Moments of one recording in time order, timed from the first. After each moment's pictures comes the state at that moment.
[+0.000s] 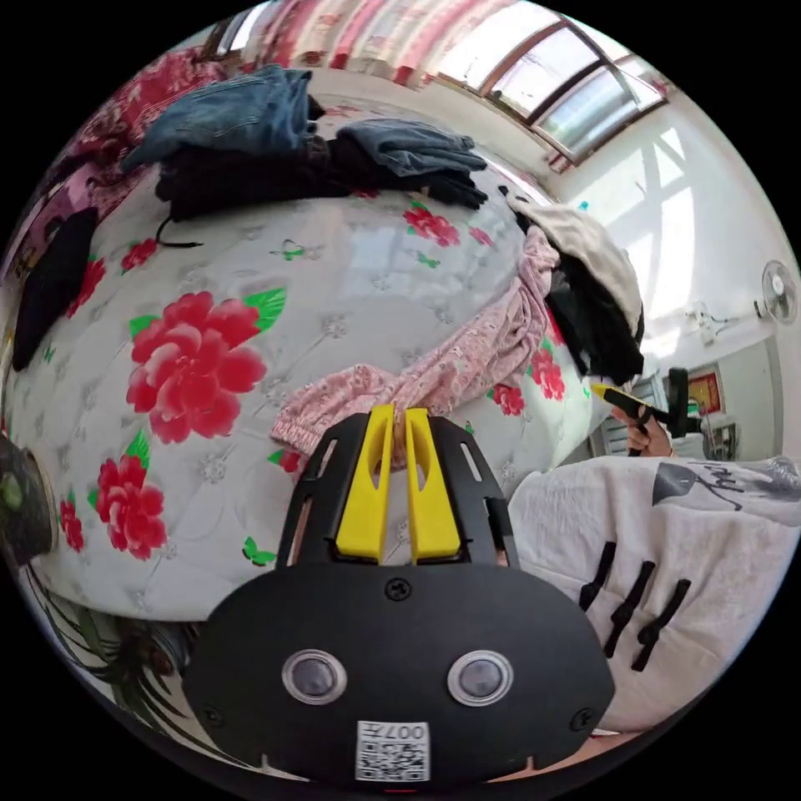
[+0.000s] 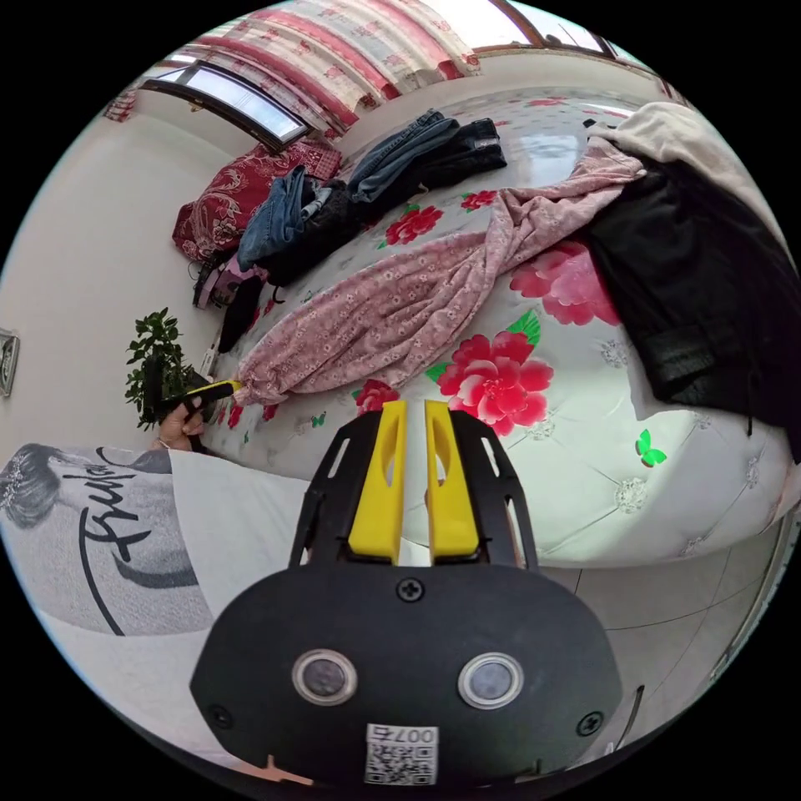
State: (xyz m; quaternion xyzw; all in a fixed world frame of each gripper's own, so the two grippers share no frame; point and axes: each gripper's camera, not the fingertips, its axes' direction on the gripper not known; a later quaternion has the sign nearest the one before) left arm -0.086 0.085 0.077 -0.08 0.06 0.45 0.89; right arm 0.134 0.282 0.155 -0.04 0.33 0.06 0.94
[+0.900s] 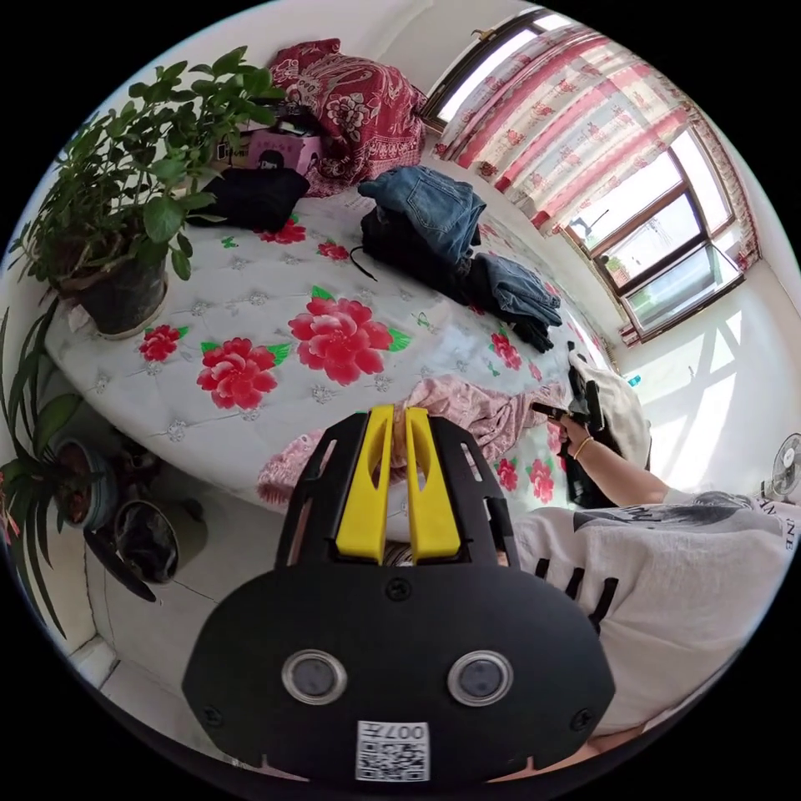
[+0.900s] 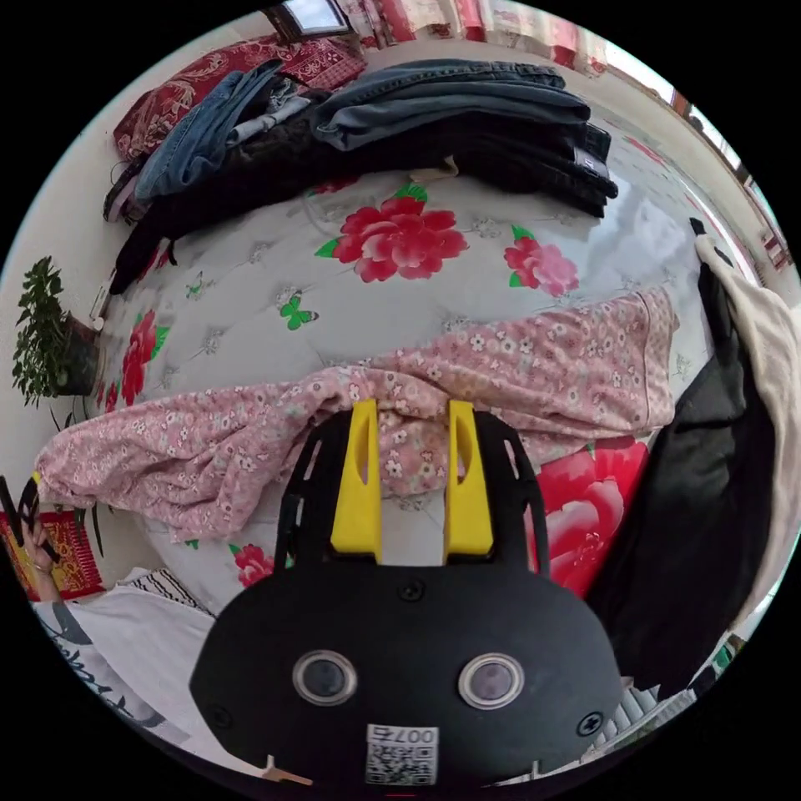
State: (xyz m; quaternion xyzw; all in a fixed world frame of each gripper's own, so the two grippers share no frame) left arm -0.186 0.186 -0.099 0.10 0.08 0.19 0.97; right arm 0.264 0.009 0.311 -0.20 0.47 -0.03 0.86
